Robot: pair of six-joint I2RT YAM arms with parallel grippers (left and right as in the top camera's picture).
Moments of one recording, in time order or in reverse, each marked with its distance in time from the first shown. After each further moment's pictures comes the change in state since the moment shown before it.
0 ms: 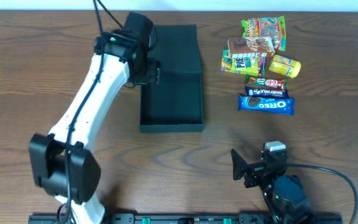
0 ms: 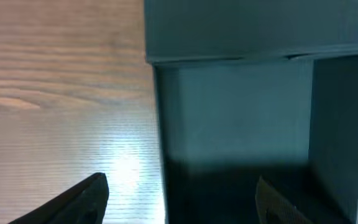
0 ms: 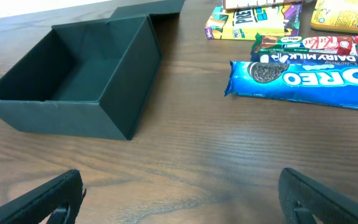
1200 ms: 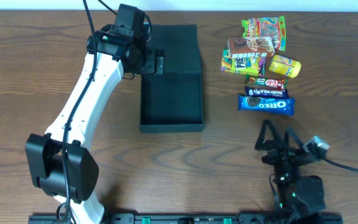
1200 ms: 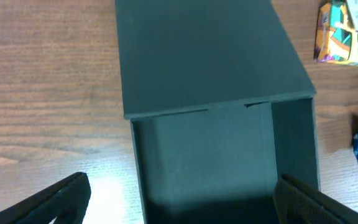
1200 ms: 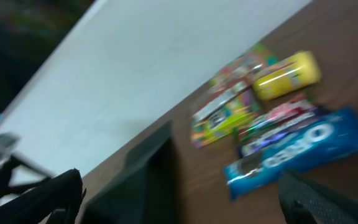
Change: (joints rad) left arm 0.035 0.000 0.000 0.163 0.108 0.043; right arm -0.254 0.088 0.015 0.392 0.076 0.421
